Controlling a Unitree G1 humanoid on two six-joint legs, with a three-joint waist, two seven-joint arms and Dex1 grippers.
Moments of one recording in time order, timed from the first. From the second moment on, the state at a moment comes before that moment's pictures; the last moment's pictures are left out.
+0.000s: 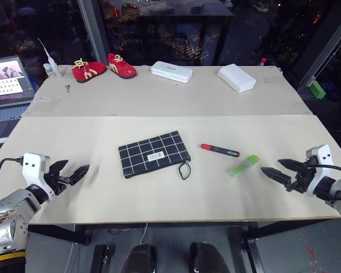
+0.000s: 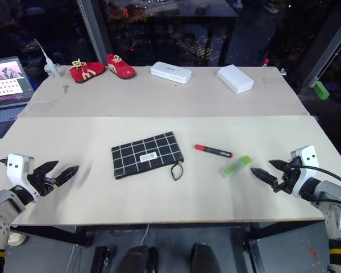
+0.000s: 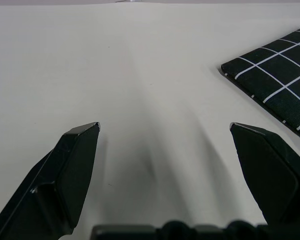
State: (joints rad) left arm 0.00 0.67 0.45 0.05 -0.50 0.43 -0.71; right arm -0.10 -0.79 -0.35 0.13 0.47 0.46 0.91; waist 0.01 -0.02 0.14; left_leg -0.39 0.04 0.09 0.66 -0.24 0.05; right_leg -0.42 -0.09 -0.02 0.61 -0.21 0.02
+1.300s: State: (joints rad) left arm -0.24 0.78 0.06 0.52 -0.10 -0.70 -1.10; right arm -0.54 -0.53 0.16 -0.07 0.34 0.59 0.82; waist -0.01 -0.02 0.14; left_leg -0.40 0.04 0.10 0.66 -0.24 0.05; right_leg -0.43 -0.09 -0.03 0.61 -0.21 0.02
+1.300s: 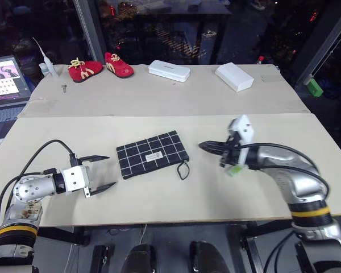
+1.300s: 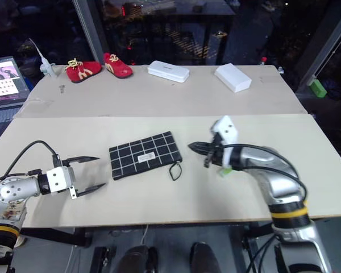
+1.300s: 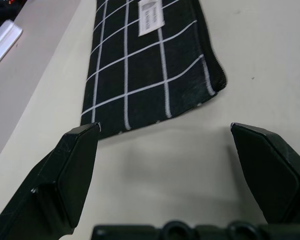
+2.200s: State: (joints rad) left arm -0.30 0.76 -0.01 0.53 -0.08 -0.69 -1.05; right arm -0.79 -0.39 0.49 0.35 -0.16 0.29 0.84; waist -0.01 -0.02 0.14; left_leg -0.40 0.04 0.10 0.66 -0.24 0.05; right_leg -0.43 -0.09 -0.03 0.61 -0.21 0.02
